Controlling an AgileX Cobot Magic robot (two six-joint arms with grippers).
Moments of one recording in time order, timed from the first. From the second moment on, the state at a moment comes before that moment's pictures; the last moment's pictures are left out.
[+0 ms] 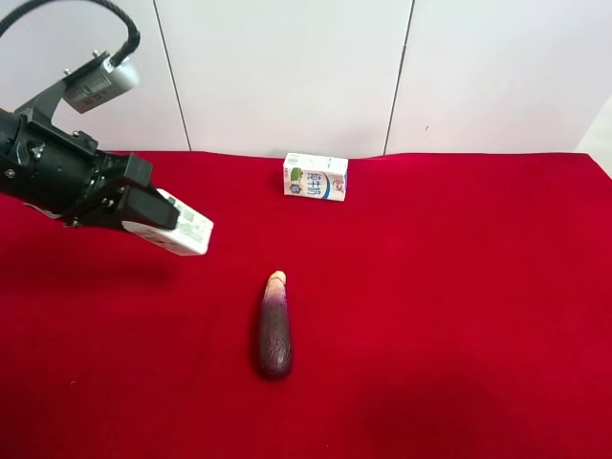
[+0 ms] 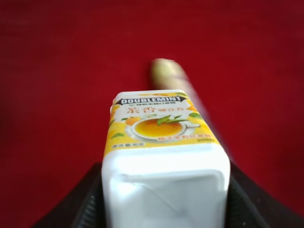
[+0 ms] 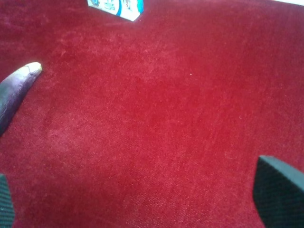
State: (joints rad) left arm -0.23 1.34 -0.80 -0.65 0.64 0.41; right arm 0.29 0.00 -0.49 0.10 1.07 -0.13
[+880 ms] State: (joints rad) left arm -0.23 1.61 -0.80 0.11 0.51 -0.09; right arm 0.29 0.00 -0.49 0.10 1.07 -0.13
